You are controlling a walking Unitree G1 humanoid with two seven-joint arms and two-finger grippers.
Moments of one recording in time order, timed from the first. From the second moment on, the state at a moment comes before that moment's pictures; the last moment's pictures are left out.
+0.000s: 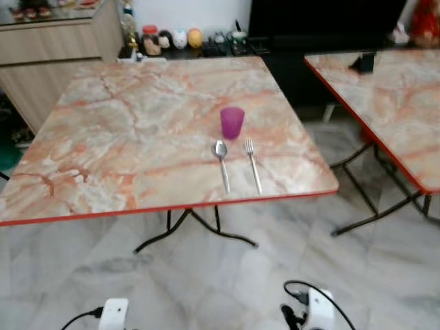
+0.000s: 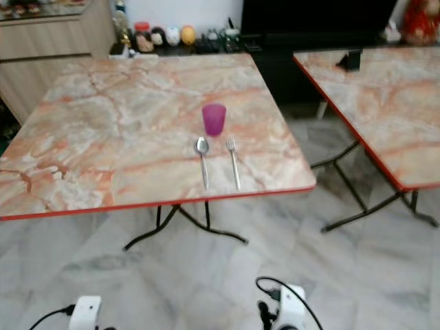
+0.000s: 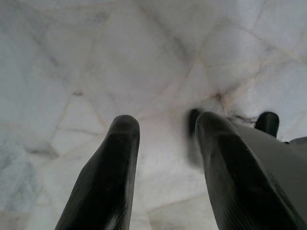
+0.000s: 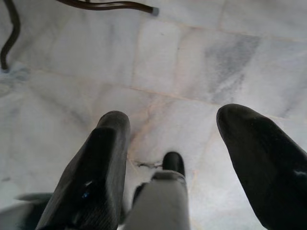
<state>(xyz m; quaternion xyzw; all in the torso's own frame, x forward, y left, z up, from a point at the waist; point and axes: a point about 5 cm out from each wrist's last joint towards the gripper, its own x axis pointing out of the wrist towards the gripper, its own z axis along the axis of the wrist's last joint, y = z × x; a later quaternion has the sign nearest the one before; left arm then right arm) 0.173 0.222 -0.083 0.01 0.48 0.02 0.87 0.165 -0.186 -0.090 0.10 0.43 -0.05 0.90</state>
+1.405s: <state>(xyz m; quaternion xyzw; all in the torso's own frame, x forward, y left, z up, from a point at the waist) 0.170 0.224 -0.084 0.01 0.49 0.02 0.87 0.237 -0.219 0.000 -0.08 0.08 -0.02 0.99</state>
